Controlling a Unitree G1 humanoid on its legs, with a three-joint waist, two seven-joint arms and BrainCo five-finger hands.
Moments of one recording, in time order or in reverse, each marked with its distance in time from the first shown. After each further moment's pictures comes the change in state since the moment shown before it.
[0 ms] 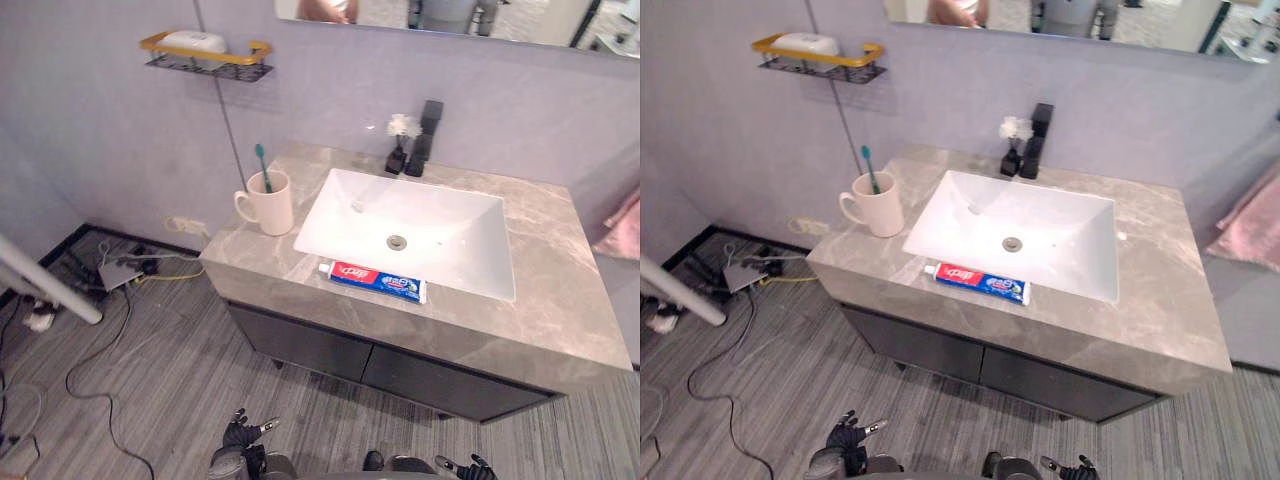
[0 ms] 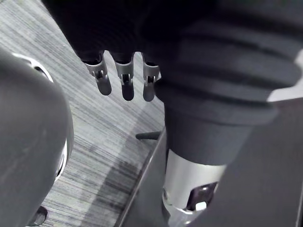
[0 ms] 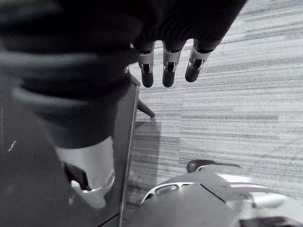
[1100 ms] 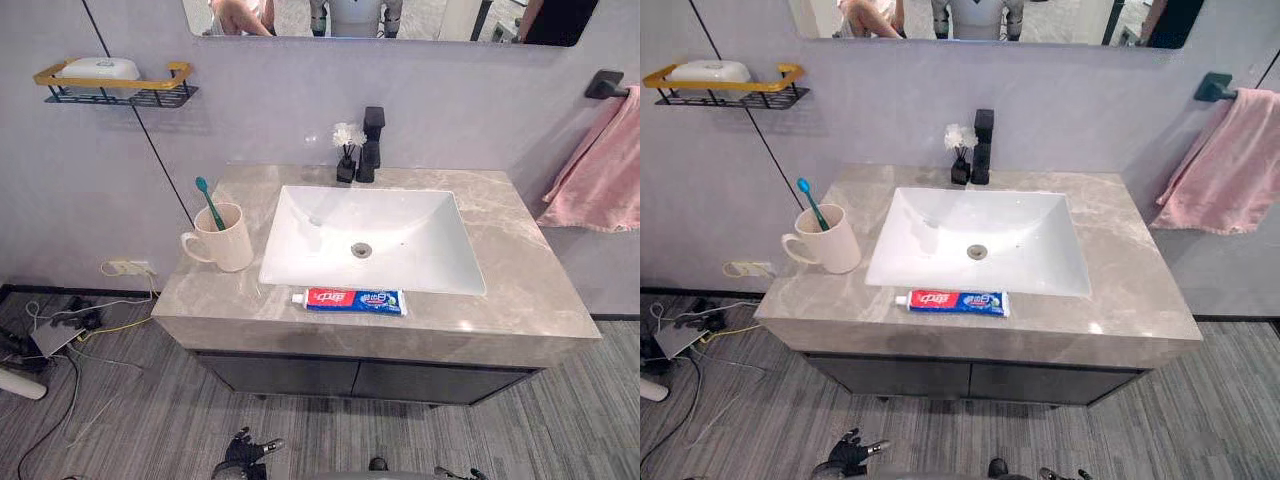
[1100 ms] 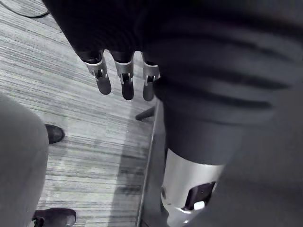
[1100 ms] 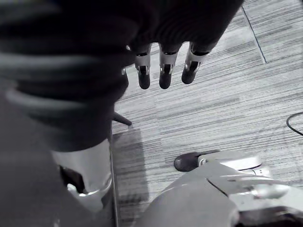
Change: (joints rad) left arm 0.022 0.072 -0.094 0.105 0.030 0.002 -0.003; right arm -0.021 0.005 -0.025 0.116 0.006 -0.004 0.005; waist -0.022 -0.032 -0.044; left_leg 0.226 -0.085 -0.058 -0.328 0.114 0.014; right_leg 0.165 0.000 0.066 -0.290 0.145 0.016
